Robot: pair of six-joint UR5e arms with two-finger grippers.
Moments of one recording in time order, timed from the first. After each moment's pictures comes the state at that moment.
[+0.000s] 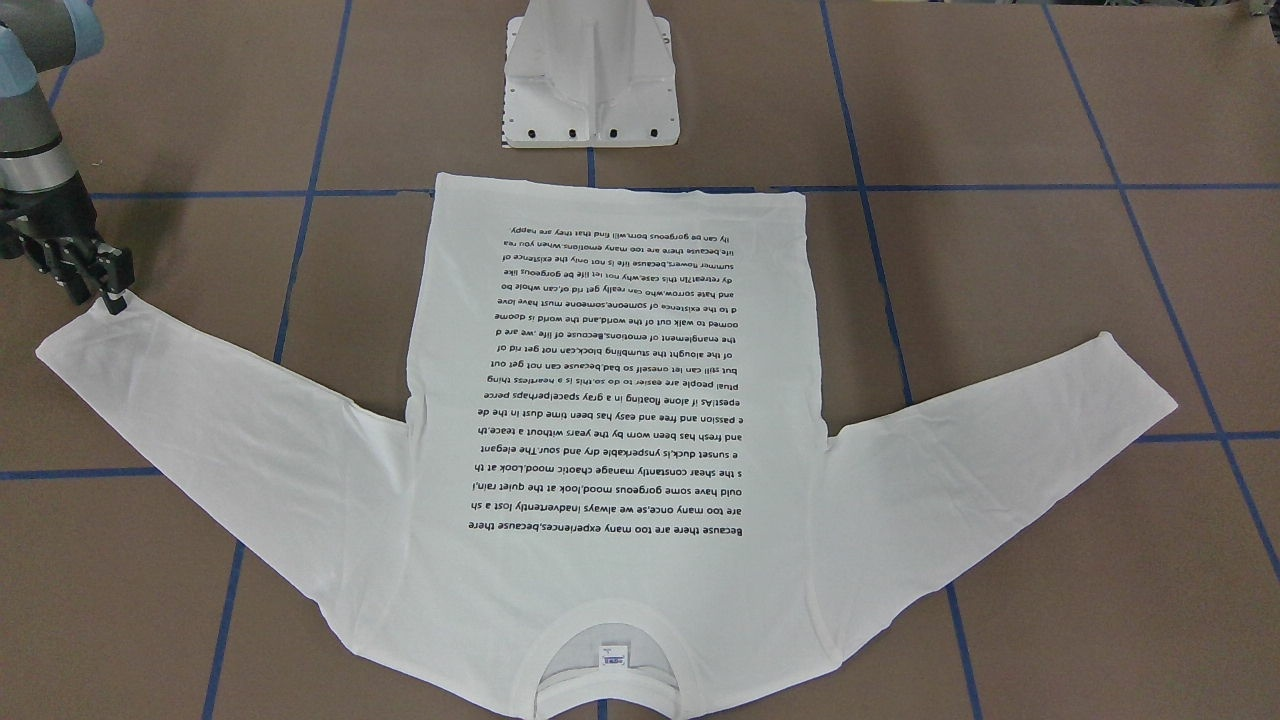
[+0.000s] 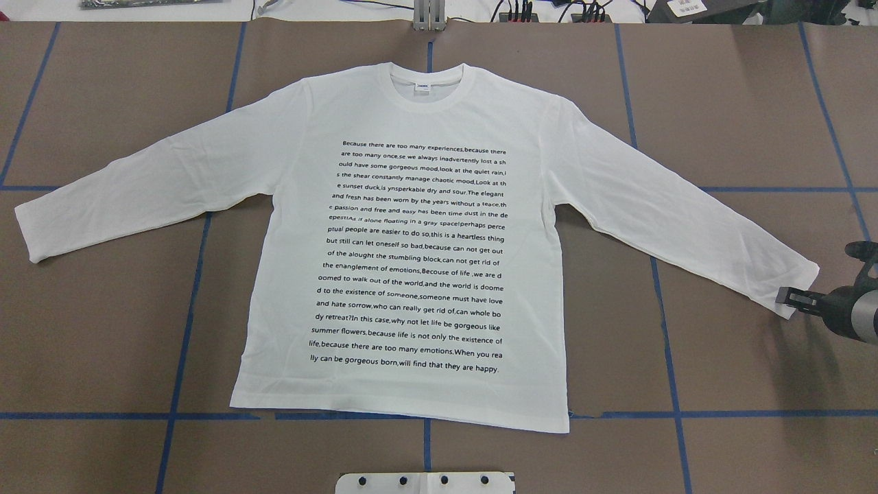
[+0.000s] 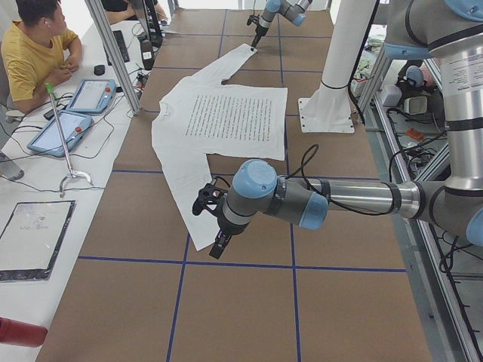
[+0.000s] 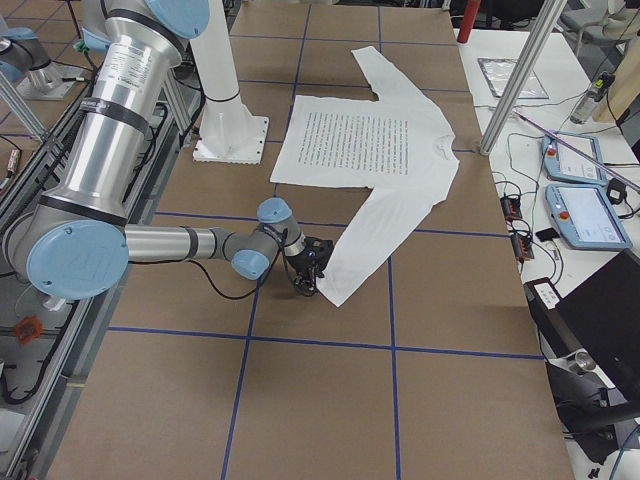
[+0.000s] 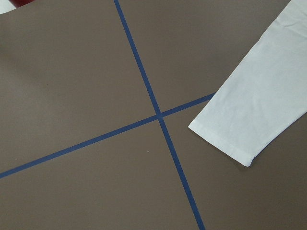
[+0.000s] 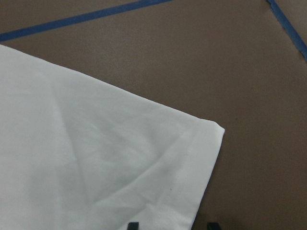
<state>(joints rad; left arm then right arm) -1.65 -1.33 -1.86 -1.87 -2.34 0.17 0.61 -1.95 1.78 -0.68 1.59 1.45</state>
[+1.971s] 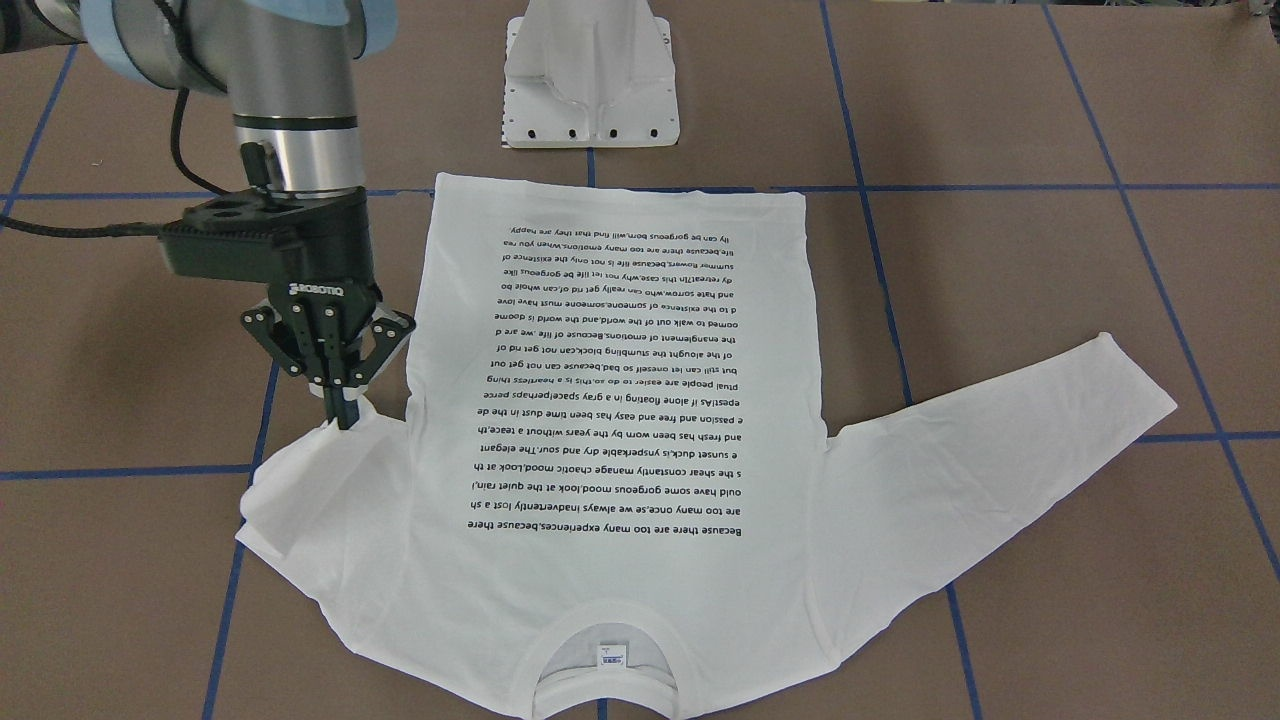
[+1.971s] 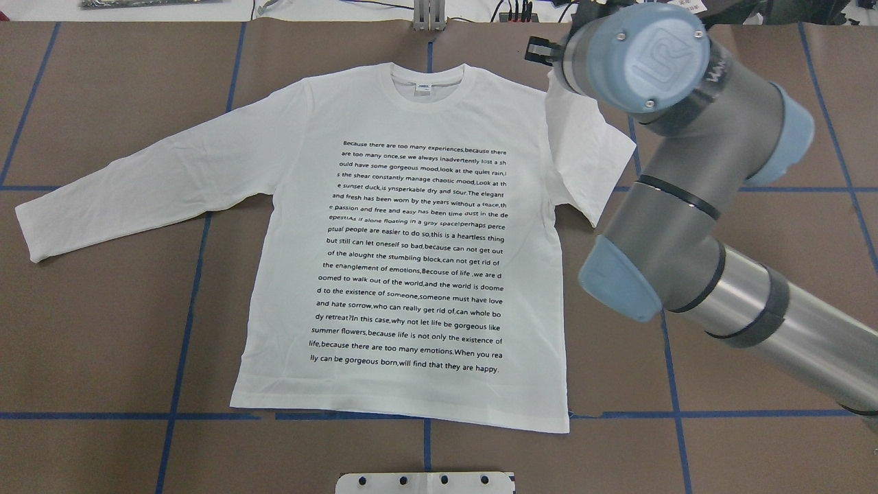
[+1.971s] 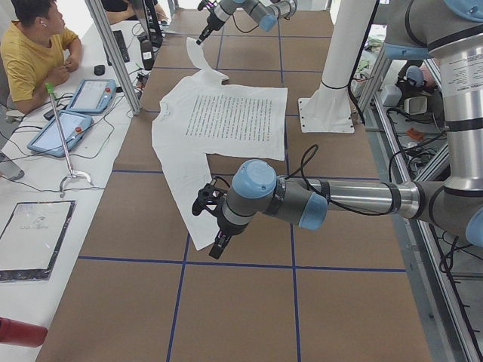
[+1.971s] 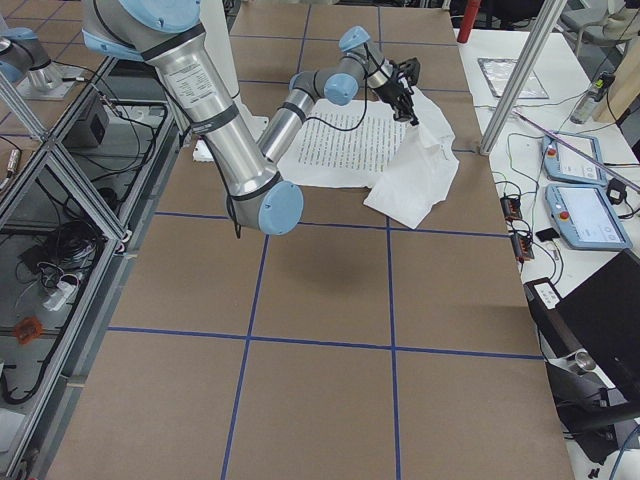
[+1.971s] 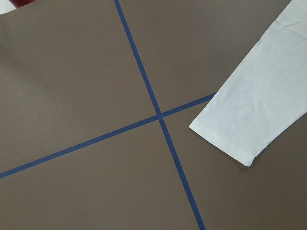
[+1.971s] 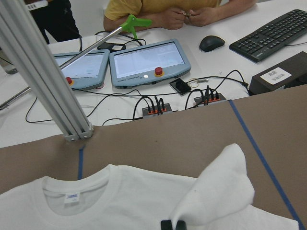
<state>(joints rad) -1.65 -1.33 -1.86 -1.87 -2.34 0.17 0.72 -0.86 1.80 -1.54 1.36 1.29</state>
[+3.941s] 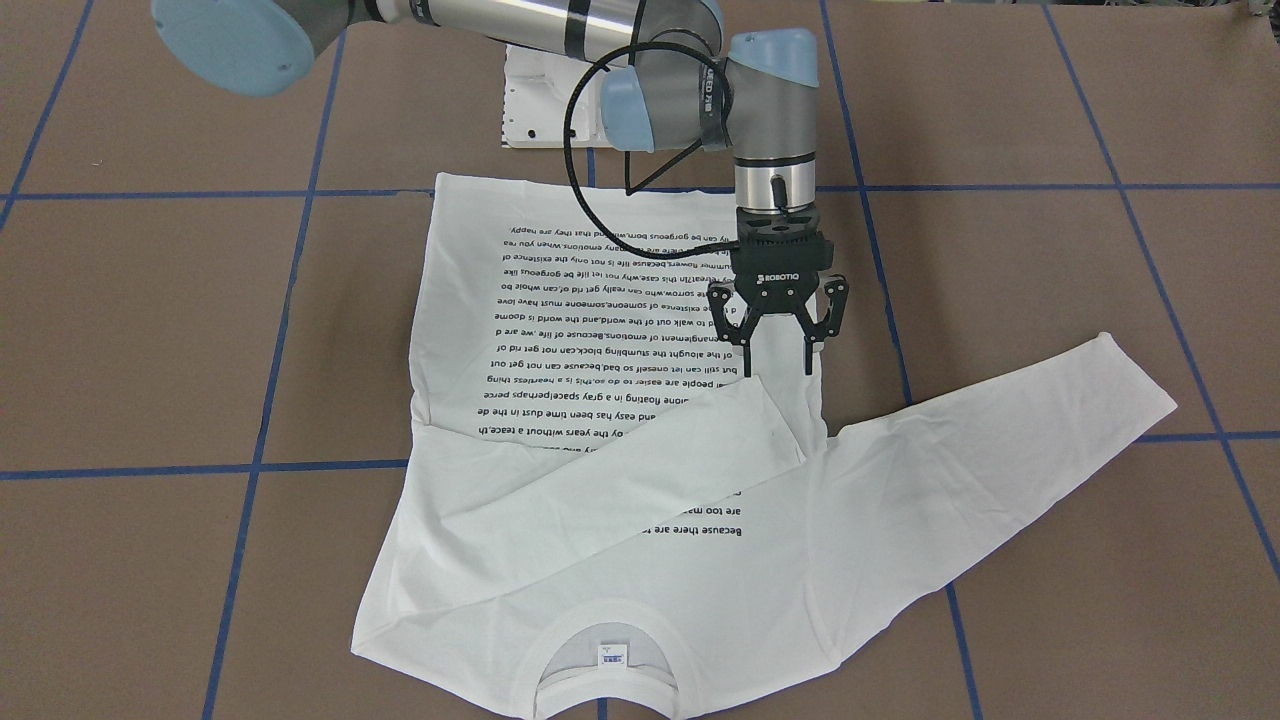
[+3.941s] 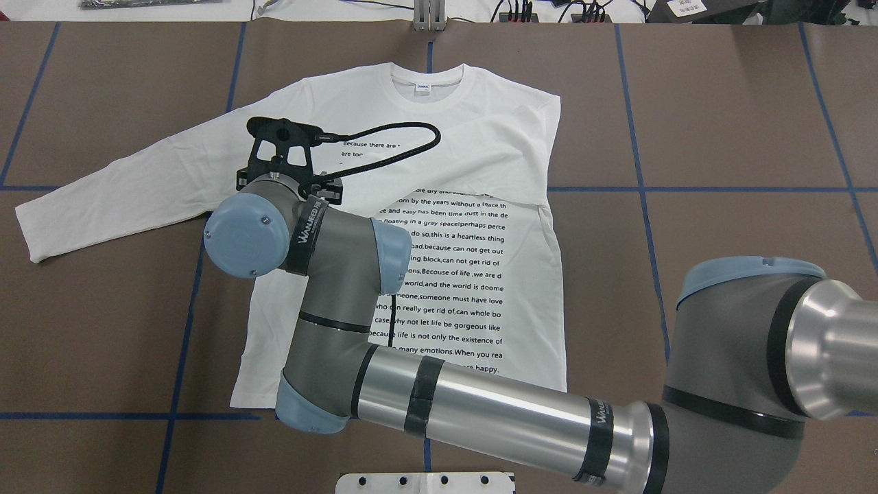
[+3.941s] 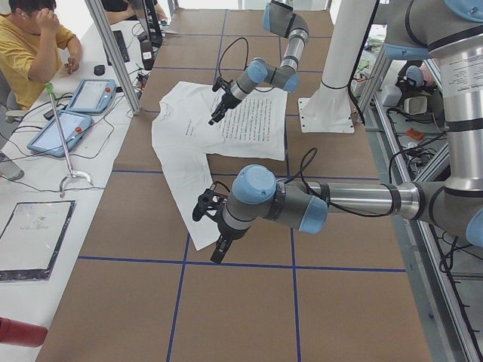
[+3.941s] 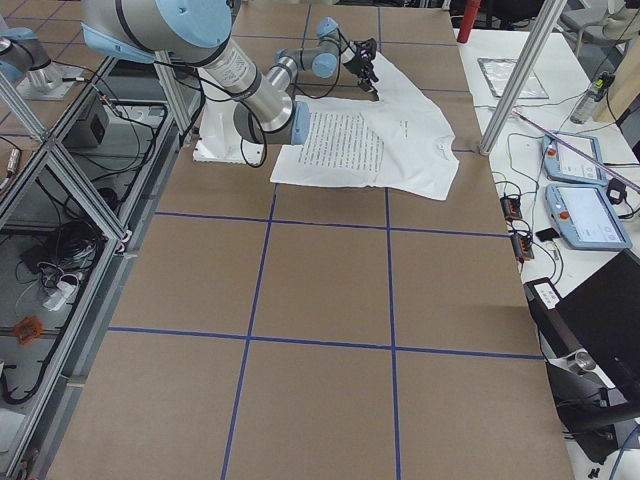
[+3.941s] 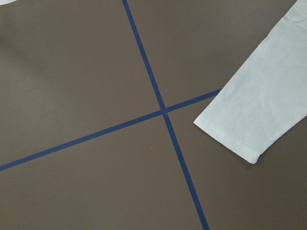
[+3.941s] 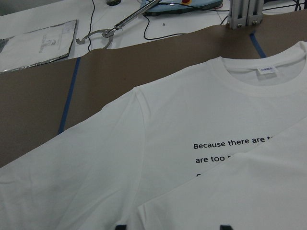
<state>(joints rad) -1.65 -1.33 -1.84 -1.88 -2.33 0.16 0.37 -0.35 1.03 -1.26 1.18 1.45</state>
